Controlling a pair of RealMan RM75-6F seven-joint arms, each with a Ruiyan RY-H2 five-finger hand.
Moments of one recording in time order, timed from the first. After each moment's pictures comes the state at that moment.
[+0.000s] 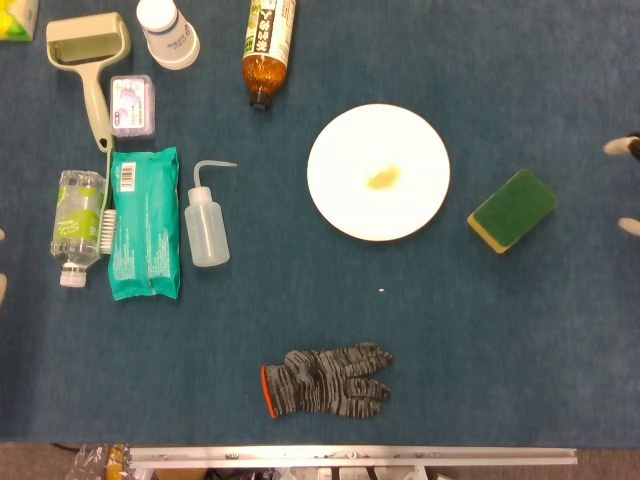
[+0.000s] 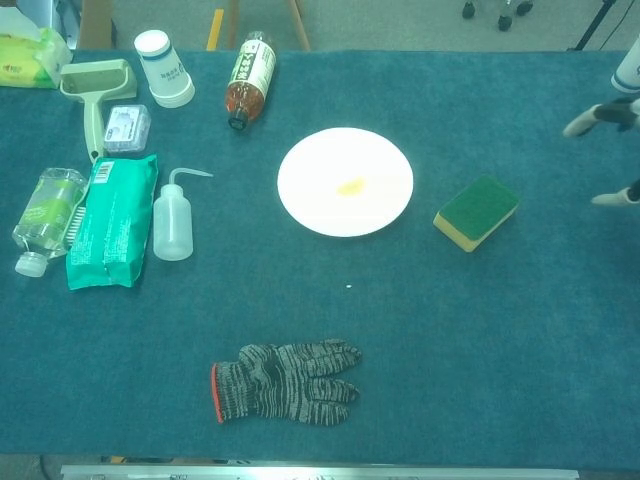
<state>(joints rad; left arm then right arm) -0.06 -1.19 -0.02 -1.57 1.44 1.46 0.11 0.42 -1.19 0.10 -1.45 -1.40 0.94 0.04</state>
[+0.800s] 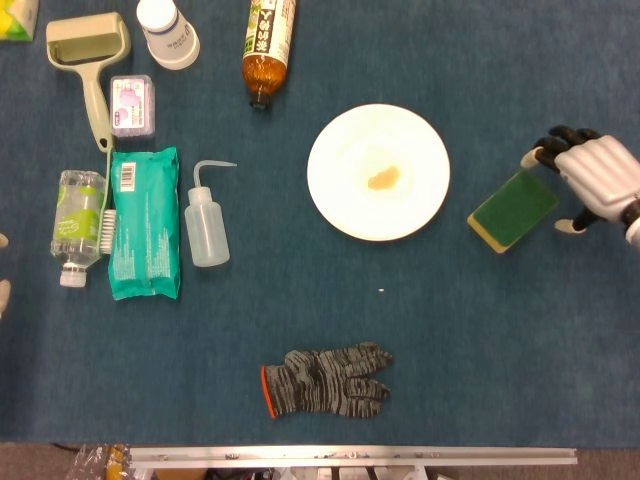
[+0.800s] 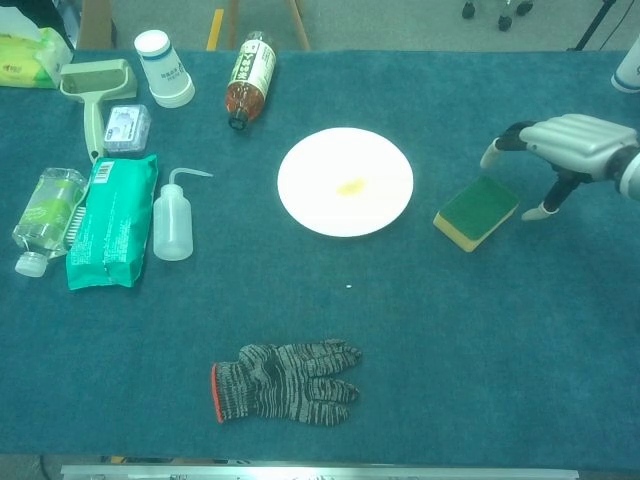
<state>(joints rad) -0.05 -1.22 -0.01 -1.53 1.44 1.44 0.08 0.62 -1.30 0.07 -1.37 -1.39 0.72 -0.06</state>
